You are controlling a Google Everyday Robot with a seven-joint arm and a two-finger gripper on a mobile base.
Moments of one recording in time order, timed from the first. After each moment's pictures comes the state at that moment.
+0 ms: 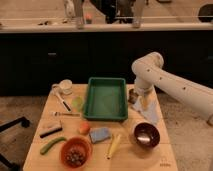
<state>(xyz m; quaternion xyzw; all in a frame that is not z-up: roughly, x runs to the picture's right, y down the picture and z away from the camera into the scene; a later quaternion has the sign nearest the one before) 0.201 0.055 0.782 -0.32 -0.01 -0.13 0.94</state>
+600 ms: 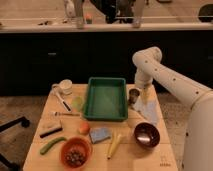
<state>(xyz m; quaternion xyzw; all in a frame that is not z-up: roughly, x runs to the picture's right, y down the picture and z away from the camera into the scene) 0.217 0.038 0.824 -0.35 -0.02 -0.11 0.93</state>
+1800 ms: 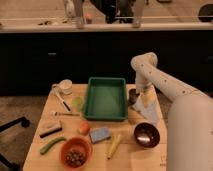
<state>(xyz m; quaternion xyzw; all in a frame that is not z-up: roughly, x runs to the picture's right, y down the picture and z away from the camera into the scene) 0.233 0.068 0.864 -0.41 0.01 -0.12 0.91</state>
